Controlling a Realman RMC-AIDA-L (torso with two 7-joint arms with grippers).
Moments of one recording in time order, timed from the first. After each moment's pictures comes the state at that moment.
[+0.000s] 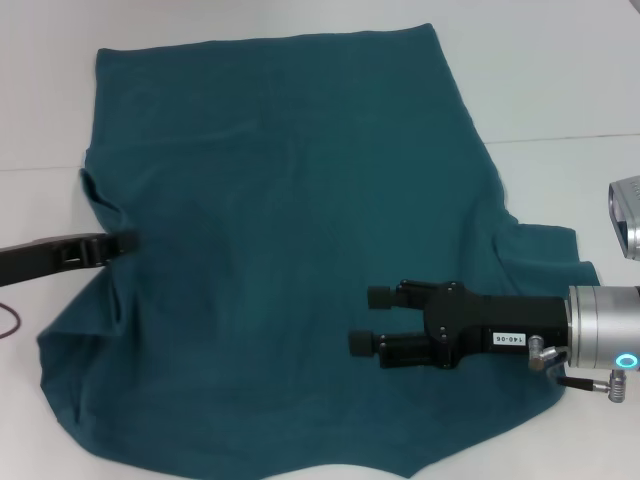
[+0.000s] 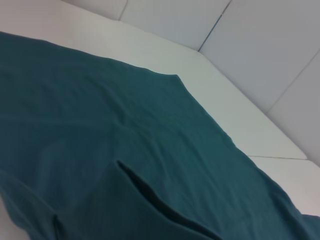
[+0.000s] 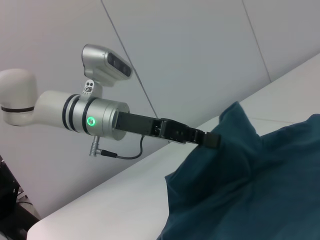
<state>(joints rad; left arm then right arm) -0.56 -2.11 0.59 0.86 2.16 1.30 -2.03 0.57 2.09 -0.76 -0.53 -1.91 -1.55 1.46</state>
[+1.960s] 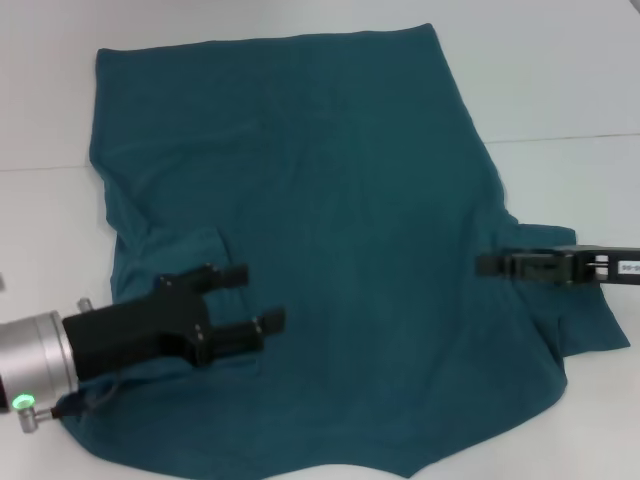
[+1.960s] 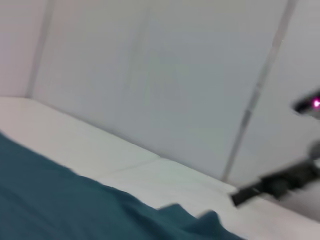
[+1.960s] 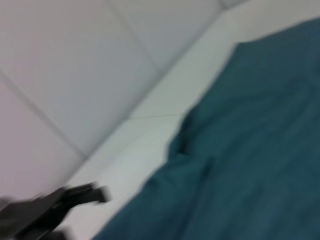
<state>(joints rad) -0.51 -2.16 0.67 0.64 1.91 1.51 -1.33 0.51 1.96 -0.69 -0.68 -1.98 -1.53 1.96</state>
